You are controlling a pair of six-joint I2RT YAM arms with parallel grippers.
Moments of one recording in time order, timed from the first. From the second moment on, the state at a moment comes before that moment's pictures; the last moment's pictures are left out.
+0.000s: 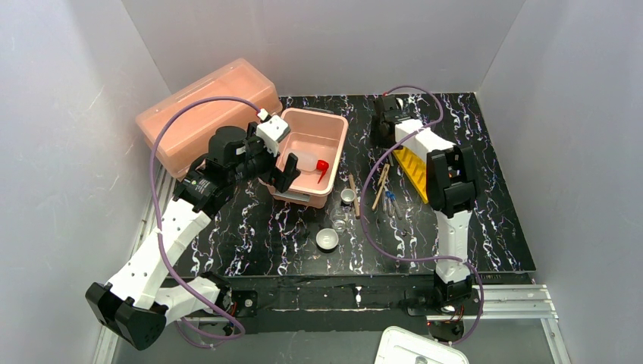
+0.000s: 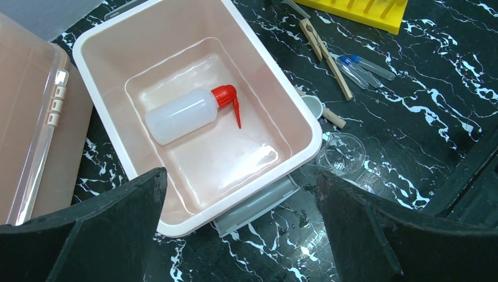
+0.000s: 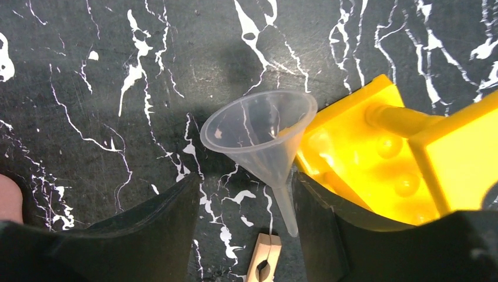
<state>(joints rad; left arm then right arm) -0.50 1.07 1.17 -0.54 0.24 0.16 0.34 2.15 1.70 -0.52 0.26 0.34</state>
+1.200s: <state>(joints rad) -0.50 1.09 1.17 -0.54 0.25 0.15 0.32 2.11 1.54 -0.40 0.13 0.39</state>
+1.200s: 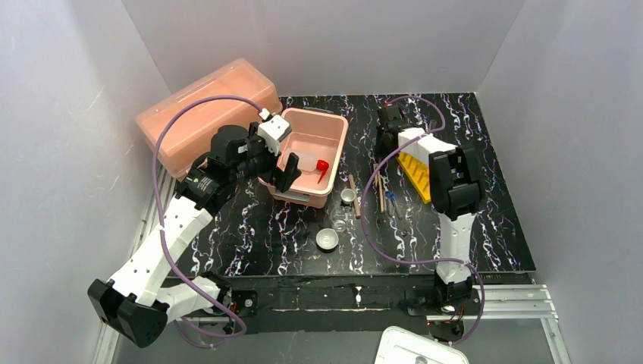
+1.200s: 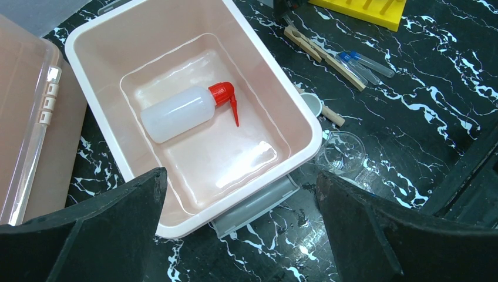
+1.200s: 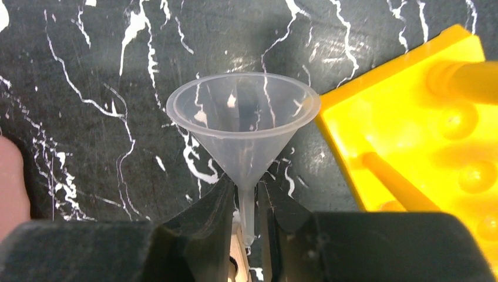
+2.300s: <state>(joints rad) -0.43 0.97 1.18 -0.57 0.22 0.11 0.69 1.73 1.64 -0.51 0.05 0.34</state>
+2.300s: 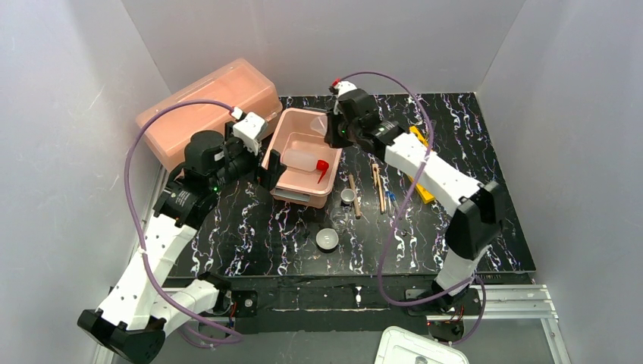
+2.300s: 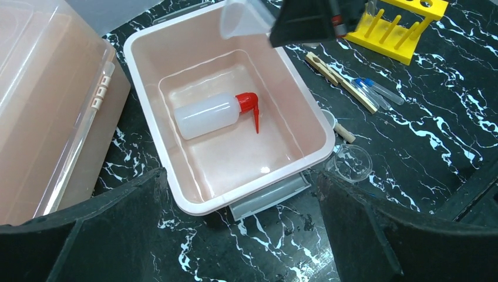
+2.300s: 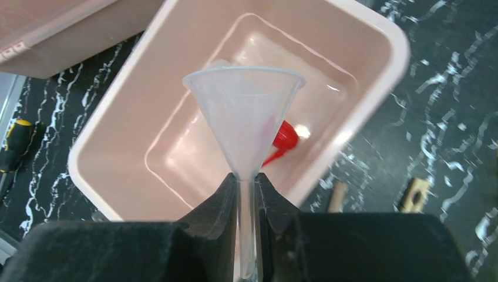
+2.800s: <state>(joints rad) -0.42 0.94 1.17 -0.59 0.22 0.12 0.70 2.13 1.89 -0.57 0.00 0.37</state>
